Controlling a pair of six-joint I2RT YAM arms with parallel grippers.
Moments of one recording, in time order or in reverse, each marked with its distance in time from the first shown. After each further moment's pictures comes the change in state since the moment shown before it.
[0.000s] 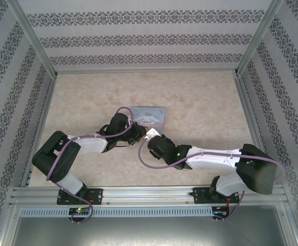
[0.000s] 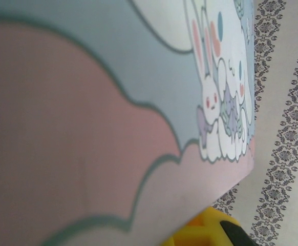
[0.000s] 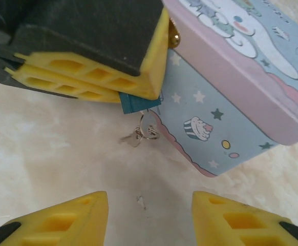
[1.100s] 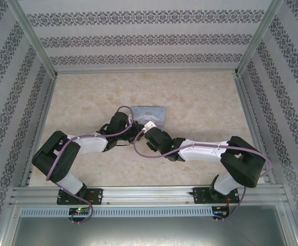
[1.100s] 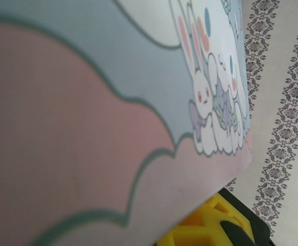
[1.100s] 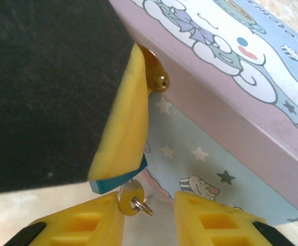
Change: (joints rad) left arm 0.000 0.000 0.013 0.000 0.008 0.000; right arm -0.095 0.134 0.079 0.078 -0.048 -0.016
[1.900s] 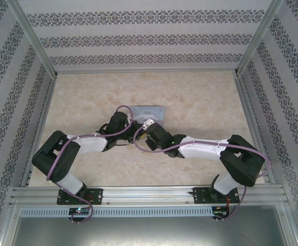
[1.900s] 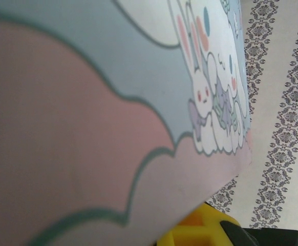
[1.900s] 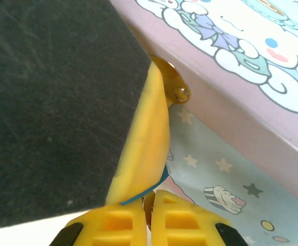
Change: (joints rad) left arm 0.007 0.000 -0.003 0.005 -0.004 0.000; right arm -0.057 0.009 0.030 -0.005 -0.159 0.031
